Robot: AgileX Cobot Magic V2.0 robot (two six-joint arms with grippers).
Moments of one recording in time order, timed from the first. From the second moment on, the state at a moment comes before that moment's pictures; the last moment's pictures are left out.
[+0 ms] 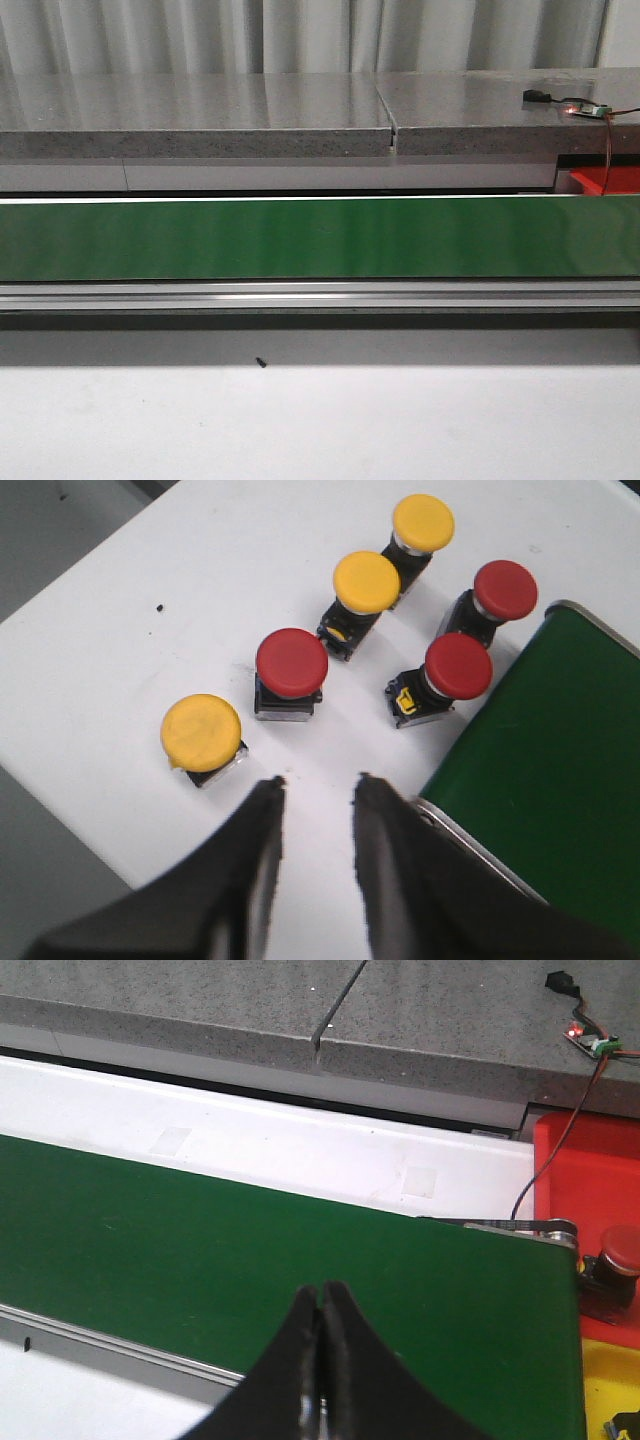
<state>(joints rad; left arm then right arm) 0.70 1.20 -0.92 -0.24 0.72 0.12 0.00 0.68 -0.58 0.52 0.41 -0.54</state>
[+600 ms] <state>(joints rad) 0.71 1.81 -1.53 -0.23 1.19 0.33 0.00 0.68 -0.58 0.52 0.41 -0.54</state>
